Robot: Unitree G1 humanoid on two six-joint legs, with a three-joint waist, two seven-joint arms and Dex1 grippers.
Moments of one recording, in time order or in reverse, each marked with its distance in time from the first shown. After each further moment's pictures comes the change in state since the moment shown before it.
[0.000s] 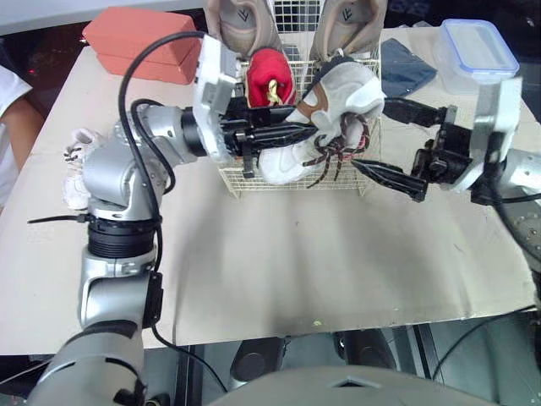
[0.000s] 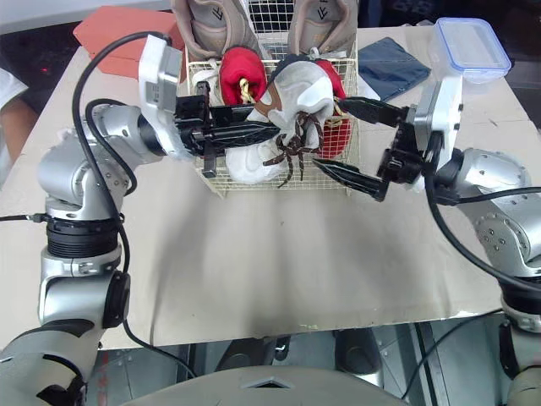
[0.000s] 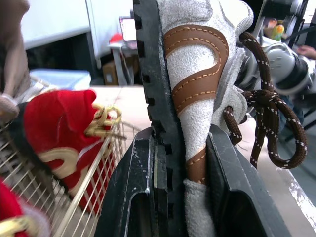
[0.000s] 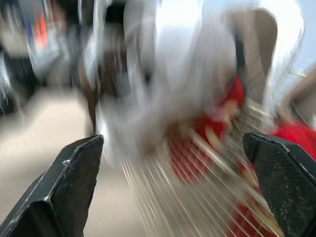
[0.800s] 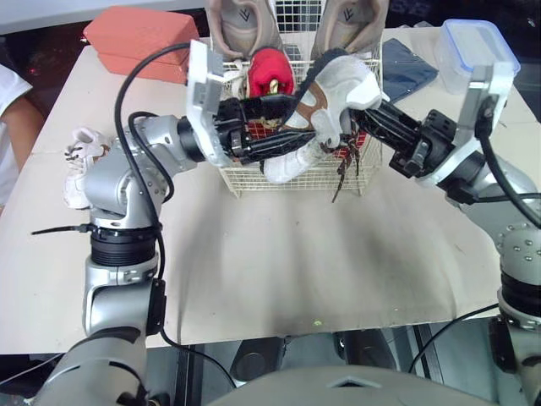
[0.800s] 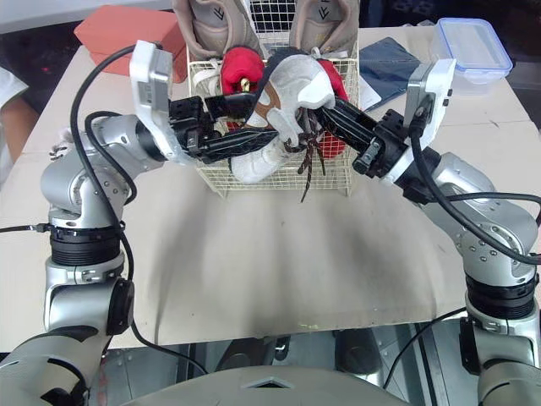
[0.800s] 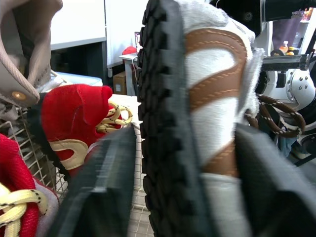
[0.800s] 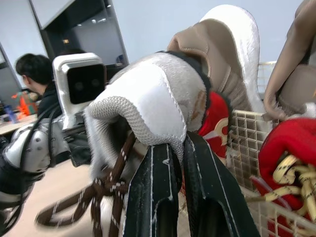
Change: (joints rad) left arm 0.031 0.005 0.061 -0.013 -0.058 0.031 0.065; right arm -0.022 0.166 -0.055 -0.071 -0.010 0.126 -0.270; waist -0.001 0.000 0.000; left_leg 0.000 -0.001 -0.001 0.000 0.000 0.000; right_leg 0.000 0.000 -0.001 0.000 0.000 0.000
